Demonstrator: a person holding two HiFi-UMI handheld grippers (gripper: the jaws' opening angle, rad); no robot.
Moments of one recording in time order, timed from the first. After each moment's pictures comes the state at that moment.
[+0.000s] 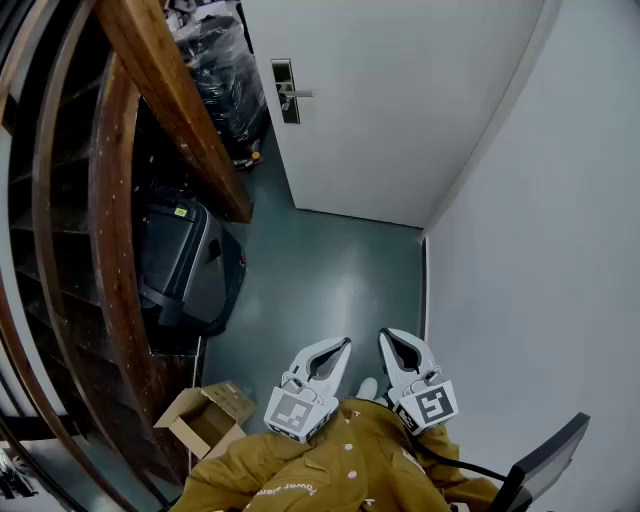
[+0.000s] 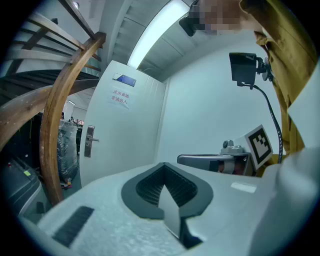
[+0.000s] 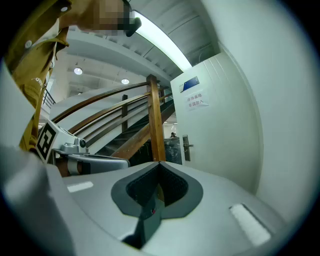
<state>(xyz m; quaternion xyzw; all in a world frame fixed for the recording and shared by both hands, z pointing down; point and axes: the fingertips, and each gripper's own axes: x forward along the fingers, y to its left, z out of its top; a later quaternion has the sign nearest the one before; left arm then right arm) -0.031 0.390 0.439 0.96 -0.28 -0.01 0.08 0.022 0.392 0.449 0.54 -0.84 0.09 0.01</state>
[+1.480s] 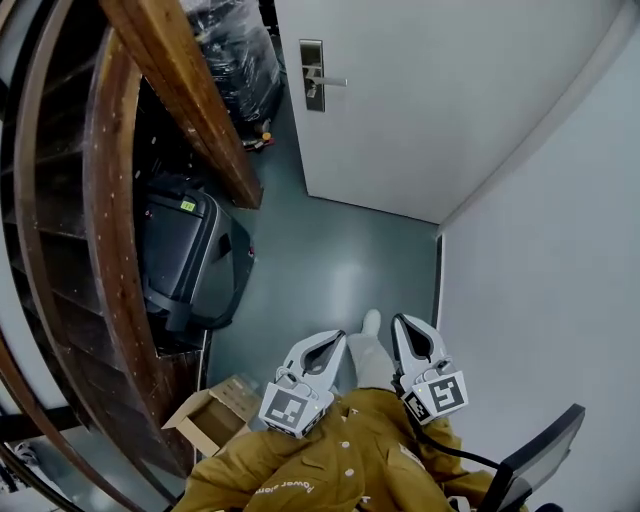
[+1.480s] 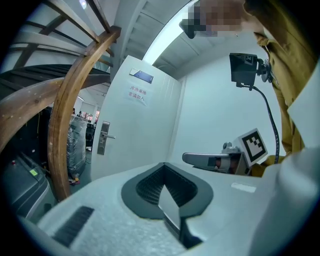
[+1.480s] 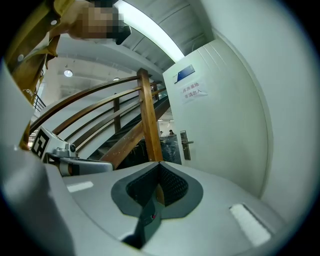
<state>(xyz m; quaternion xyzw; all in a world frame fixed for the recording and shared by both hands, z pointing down) -0.105 0.274 0.481 0.94 -0.30 0.04 0.13 -0.011 0.263 0.474 0.56 -0.82 0.12 0.00</state>
